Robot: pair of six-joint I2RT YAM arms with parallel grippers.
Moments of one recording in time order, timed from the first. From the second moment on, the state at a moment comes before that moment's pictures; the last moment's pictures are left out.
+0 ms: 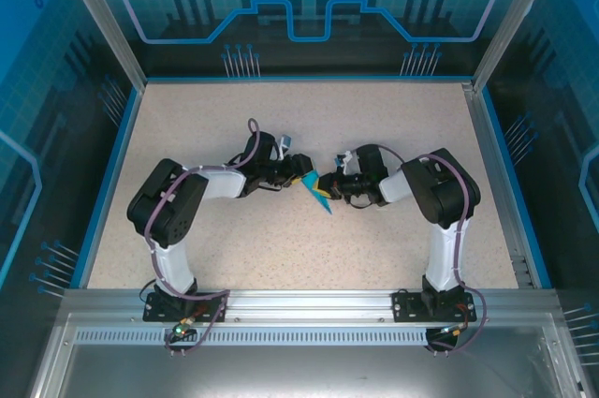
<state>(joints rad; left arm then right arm) -0.44 1.86 0.91 0.31 0.56 -0.95 0.38 2.02 0.80 0.53 -0.87 1.03</state>
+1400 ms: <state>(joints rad) -0.44 1.97 1.01 0.20 0.52 -0.99 0.36 1.96 0.81 0.40 -0.86 0.89</state>
